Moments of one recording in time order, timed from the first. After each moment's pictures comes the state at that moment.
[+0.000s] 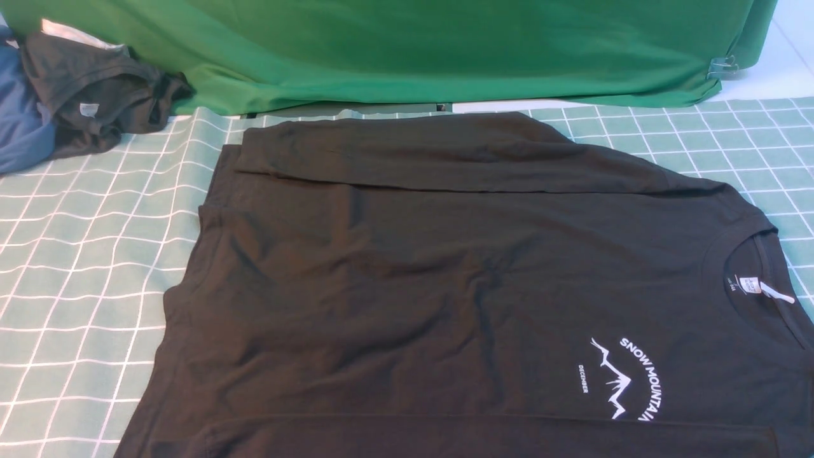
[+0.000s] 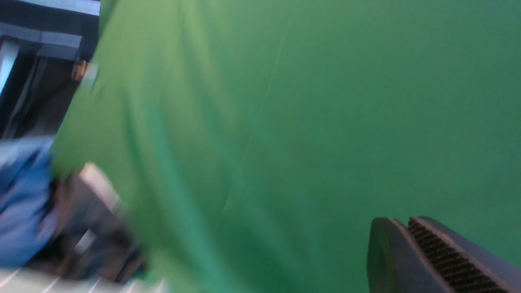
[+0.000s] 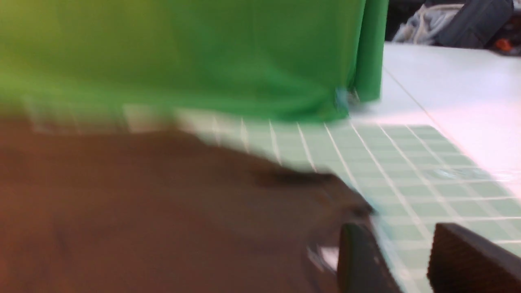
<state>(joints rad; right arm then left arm) 0.01 0.00 0.01 0.16 0.09 -0.01 0.02 0.00 0.00 -0.24 -0.34 -0.24</state>
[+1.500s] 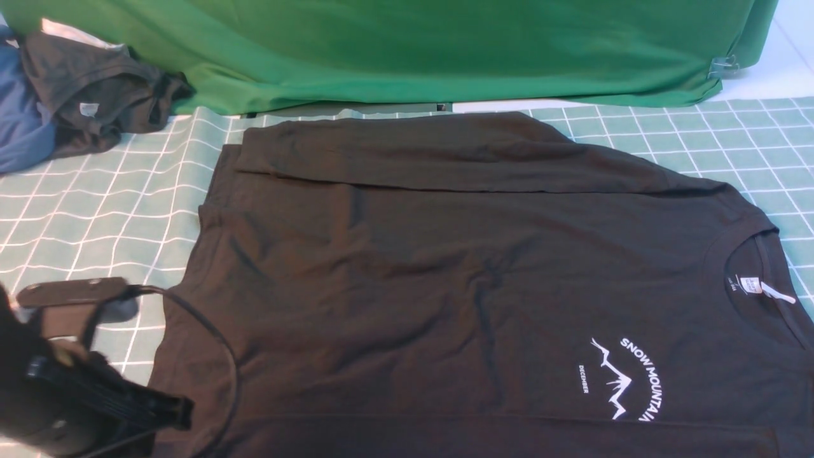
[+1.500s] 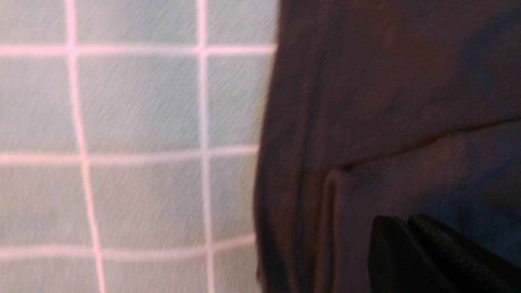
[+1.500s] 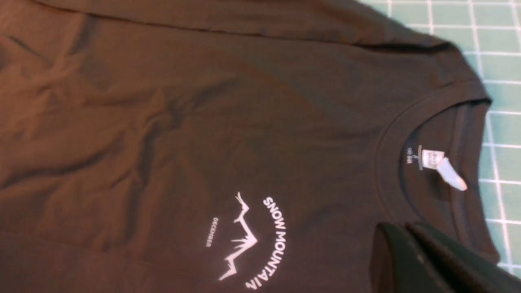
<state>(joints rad) 0.01 0.72 -0.72 0.38 0.82 -0.27 -0.11 1.22 -0.56 -0.08 0.78 -0.07</state>
